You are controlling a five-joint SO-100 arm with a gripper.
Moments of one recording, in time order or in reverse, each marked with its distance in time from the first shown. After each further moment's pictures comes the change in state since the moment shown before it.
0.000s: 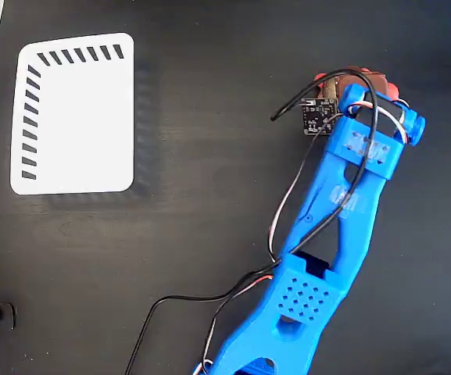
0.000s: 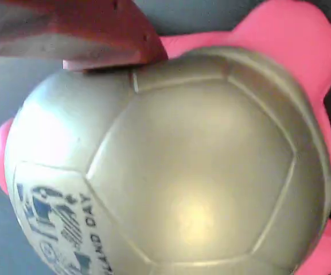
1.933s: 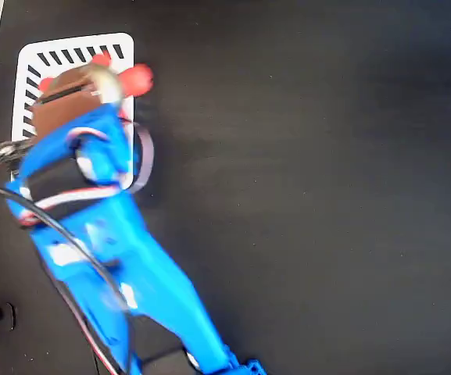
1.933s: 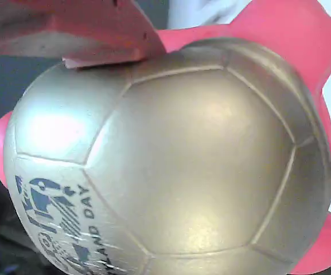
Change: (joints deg) arm -49.4 48.1 36.7 0.0 36.3
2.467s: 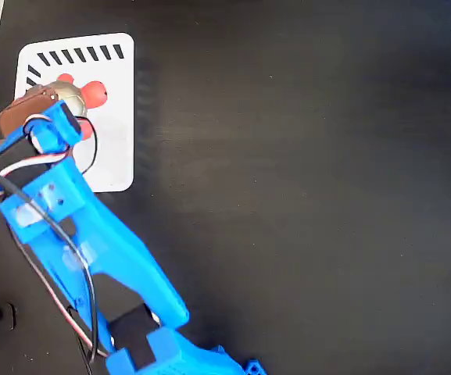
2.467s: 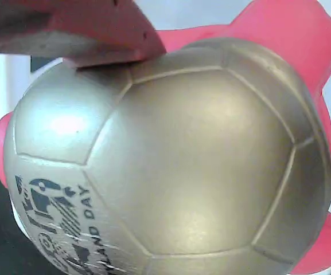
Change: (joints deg) arm -5.9 -17.3 -11.6 -0.7 2.4
